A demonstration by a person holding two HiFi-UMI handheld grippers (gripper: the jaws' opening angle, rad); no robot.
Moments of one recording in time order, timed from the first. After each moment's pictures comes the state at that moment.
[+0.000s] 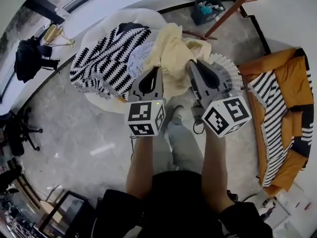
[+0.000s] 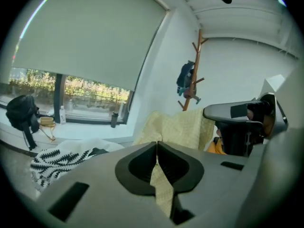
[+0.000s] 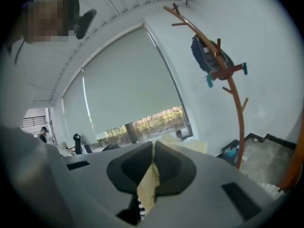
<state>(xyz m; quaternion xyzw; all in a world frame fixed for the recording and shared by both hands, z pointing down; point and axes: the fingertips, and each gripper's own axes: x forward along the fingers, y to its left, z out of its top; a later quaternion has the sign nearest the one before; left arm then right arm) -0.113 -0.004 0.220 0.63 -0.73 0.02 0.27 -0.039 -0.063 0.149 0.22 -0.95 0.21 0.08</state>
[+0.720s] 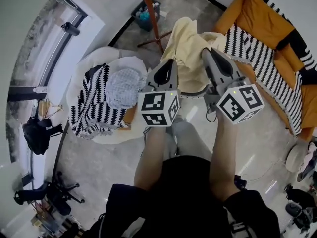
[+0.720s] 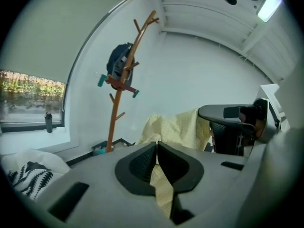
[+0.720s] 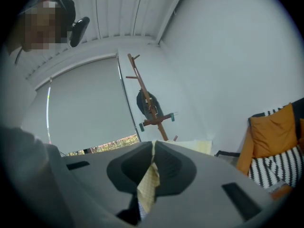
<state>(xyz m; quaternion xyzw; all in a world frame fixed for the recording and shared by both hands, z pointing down) 0.149 -0.147 0.136 0.82 -0.53 0.04 0.23 0.239 -0.164 0.060 0.46 -0.87 0.18 -0.02</state>
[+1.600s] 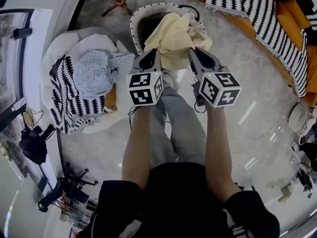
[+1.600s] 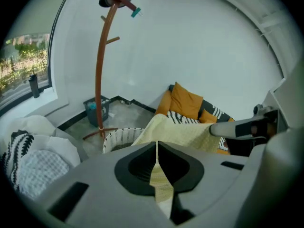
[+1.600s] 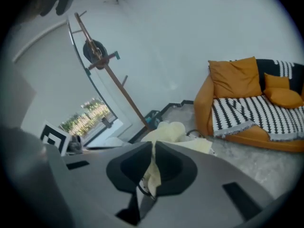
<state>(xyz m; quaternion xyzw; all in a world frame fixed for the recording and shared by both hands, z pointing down) 0.237 -0.161 0.416 0.79 -0.45 0.22 0.35 0.355 -0.150 0.375 0.54 -0.74 0.38 0.15</state>
